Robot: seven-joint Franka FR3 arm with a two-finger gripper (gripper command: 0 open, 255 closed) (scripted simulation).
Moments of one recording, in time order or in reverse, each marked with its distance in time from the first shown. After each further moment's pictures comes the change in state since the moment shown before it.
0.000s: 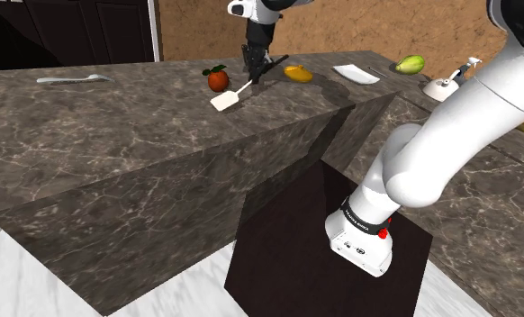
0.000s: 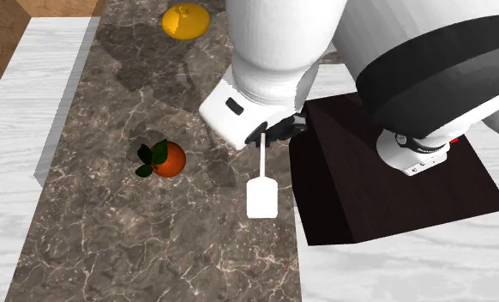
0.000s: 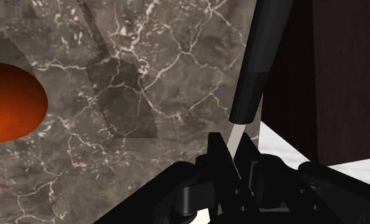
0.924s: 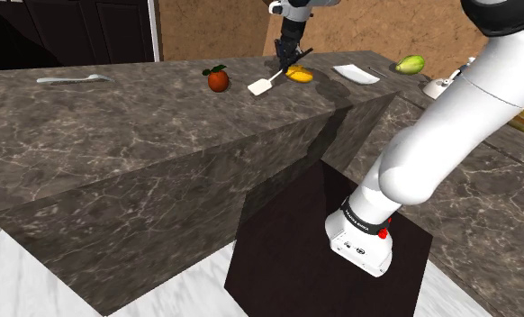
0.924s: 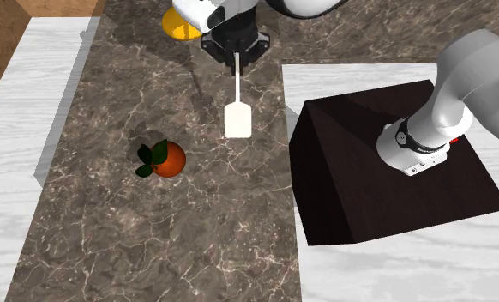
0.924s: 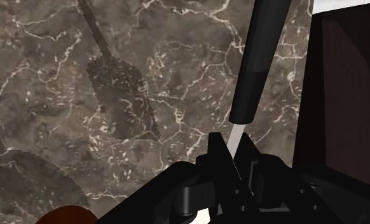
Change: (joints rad) arm -0.146 0.102 -0.209 0.105 -0.006 0.023 -0.353
